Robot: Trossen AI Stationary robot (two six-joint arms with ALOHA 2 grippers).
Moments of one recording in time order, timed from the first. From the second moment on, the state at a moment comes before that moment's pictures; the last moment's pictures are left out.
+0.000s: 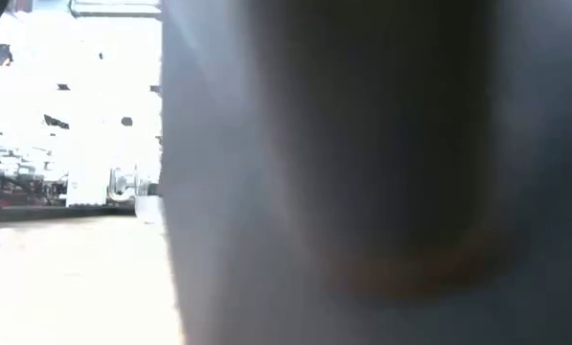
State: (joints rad) left arm -0.49 2.40 2.23 -1.08 0.05 -0.61; right arm -0.56 0.50 0.02 0.02 -0.24 0.65
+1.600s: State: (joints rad) left arm -0.47 2.42 2.27 -1.06 0.06 -0.57; right arm -0.56 0.50 0.02 0.02 -0.24 0.65
